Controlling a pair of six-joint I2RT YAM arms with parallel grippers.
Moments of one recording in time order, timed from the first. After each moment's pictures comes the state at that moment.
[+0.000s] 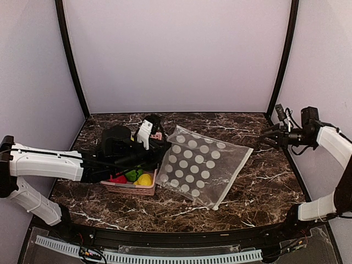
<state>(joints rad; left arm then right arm) -1.02 1.37 0.81 0.32 -0.16 -0.20 -0.20 1.21 0.92 -0.67 -1.22 -0.63</state>
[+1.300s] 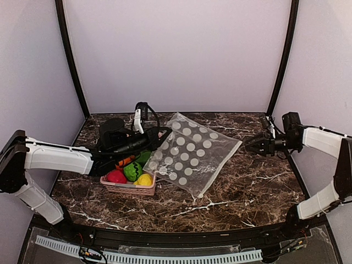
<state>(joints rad) -0.86 1.49 0.80 0.66 0.09 -0.61 -0.03 1.37 0.86 -0.53 -1.28 -0.61</state>
